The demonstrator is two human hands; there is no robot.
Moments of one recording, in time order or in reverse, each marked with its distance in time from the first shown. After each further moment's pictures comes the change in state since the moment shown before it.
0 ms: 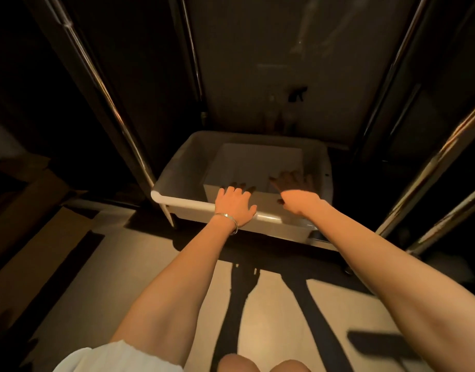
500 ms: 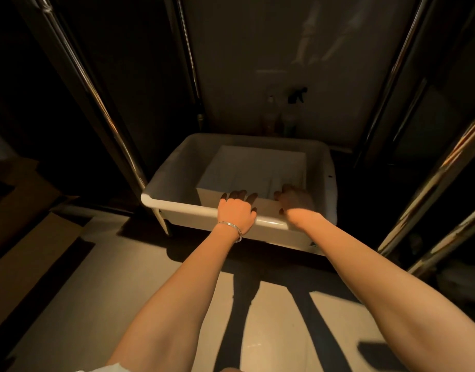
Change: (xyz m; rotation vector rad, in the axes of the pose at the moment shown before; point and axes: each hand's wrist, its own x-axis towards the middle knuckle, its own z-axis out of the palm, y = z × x) left_hand 0.020 0.014 0.040 0.021 0.055 -0.056; right_hand 0.039 0.010 0.043 -0.049 0.198 0.035
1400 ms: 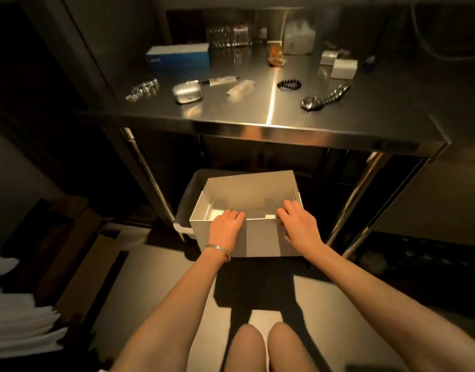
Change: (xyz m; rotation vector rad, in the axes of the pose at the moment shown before) left_hand -0.124 -0.023 -0.292 -0.077 0.094 0.174; right_hand -0.204 -0.025 -0.287 0.008 0.198 -0.025
